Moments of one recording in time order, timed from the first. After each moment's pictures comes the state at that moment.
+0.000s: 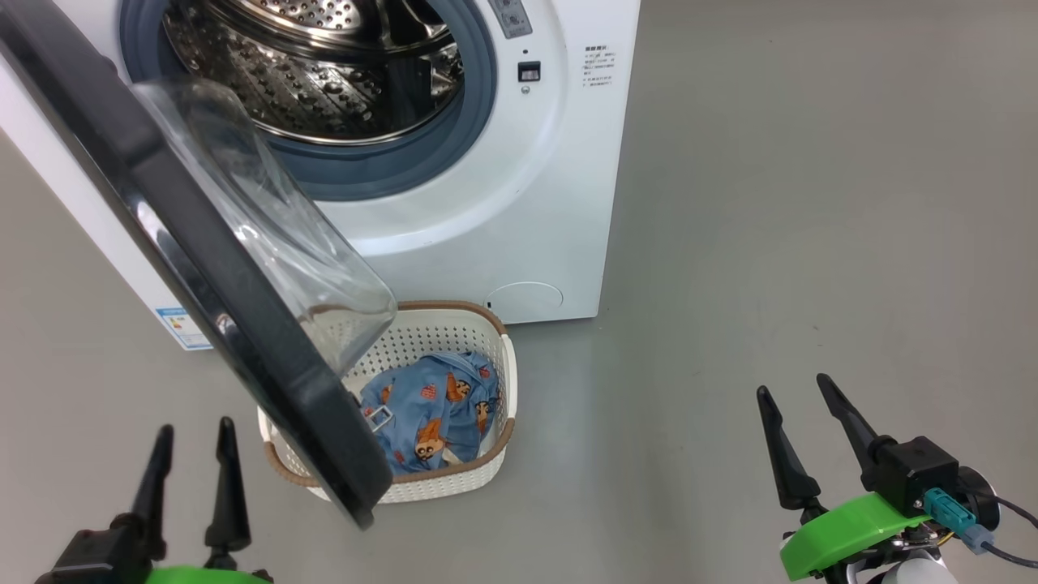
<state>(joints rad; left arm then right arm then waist) -0.02 0.03 0.05 0.13 -0.20 -0.09 -0.26 -0.10 -0.06 -0.03 0.22 0.08 0.12 -0.25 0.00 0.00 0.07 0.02</state>
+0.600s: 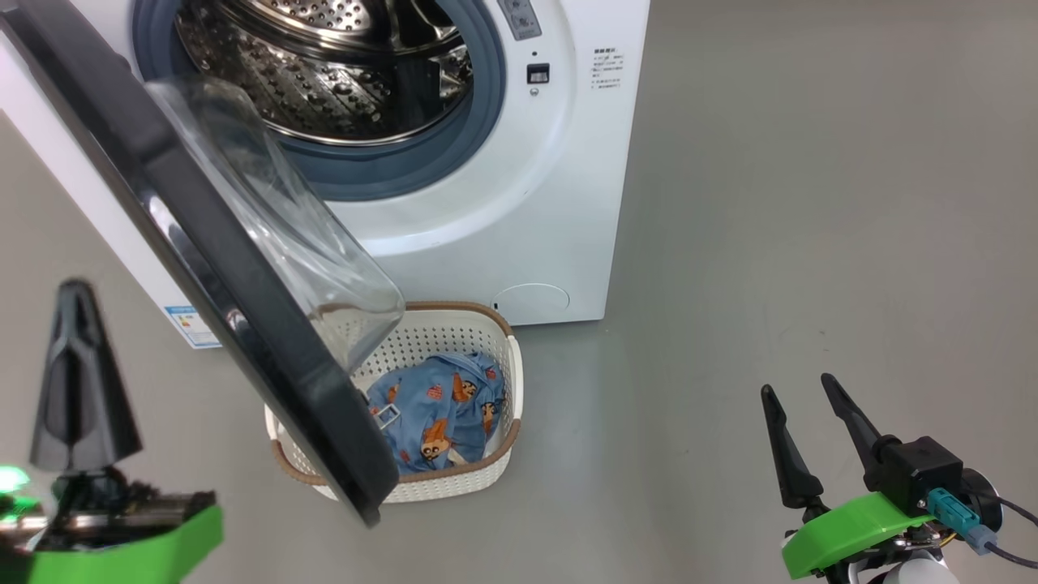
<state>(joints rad) -0.07 0.03 0.10 -0.32 -0.19 -0.09 -0.26 -0.10 -0.05 -0.04 0.22 0.08 0.12 -0.25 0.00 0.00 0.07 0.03</state>
